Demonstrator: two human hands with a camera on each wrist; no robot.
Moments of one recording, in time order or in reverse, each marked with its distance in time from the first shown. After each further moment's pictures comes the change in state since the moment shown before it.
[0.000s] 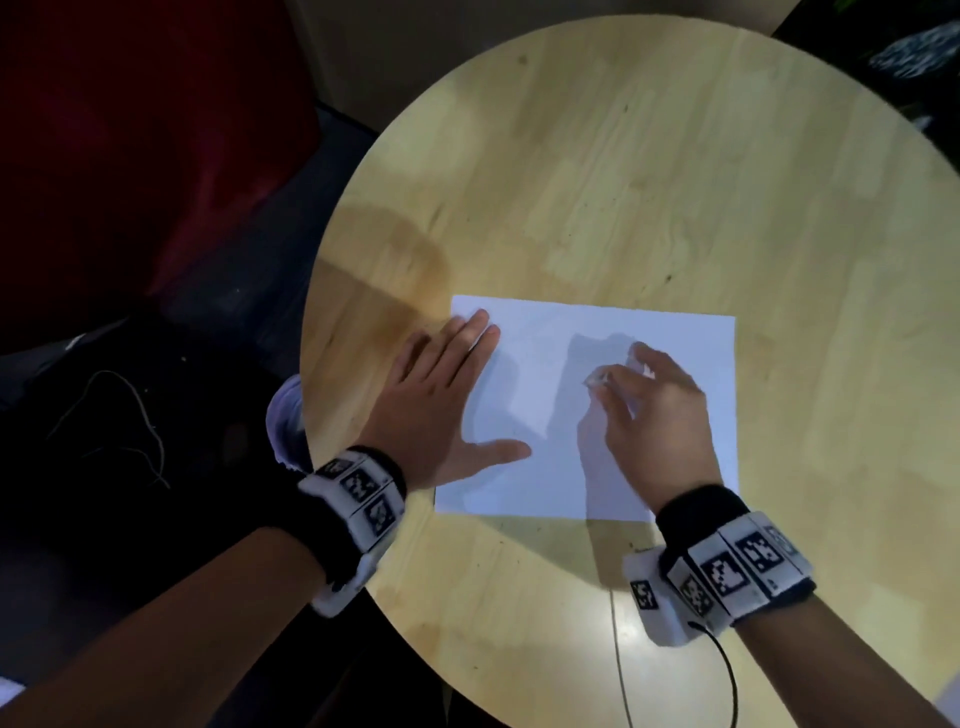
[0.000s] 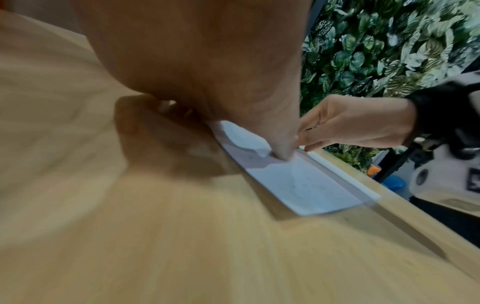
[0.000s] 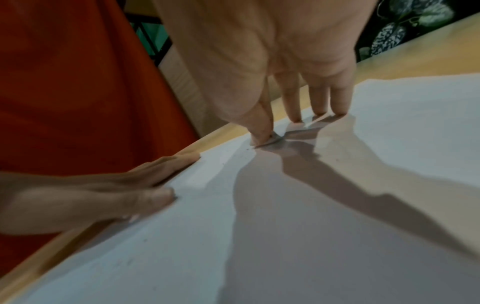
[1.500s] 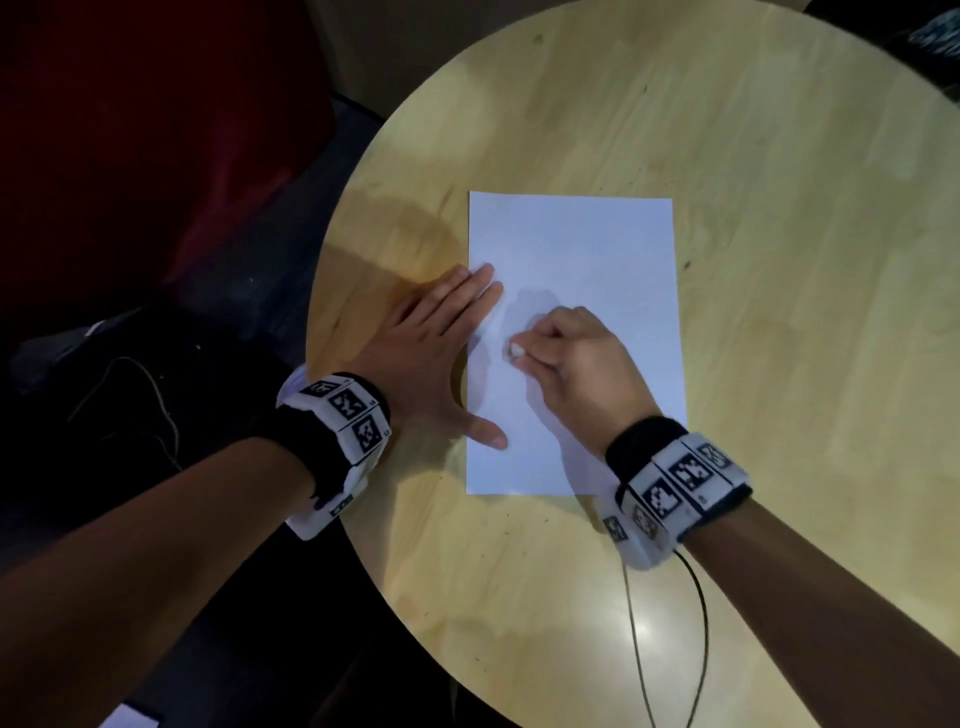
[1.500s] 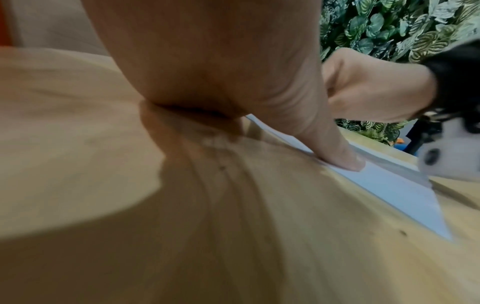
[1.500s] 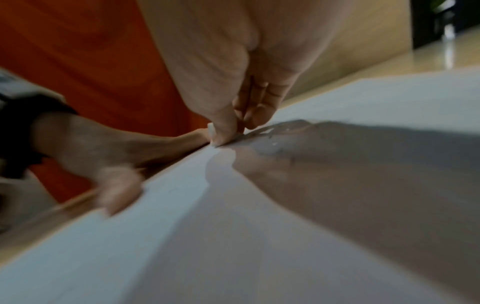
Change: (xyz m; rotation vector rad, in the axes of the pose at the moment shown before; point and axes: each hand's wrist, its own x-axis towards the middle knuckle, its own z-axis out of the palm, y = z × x) left_hand 0.029 -0.030 -0.026 0.055 -0.242 0.043; right_hand 0.039 -0.047 0.025 0.136 -0.154 -0.385
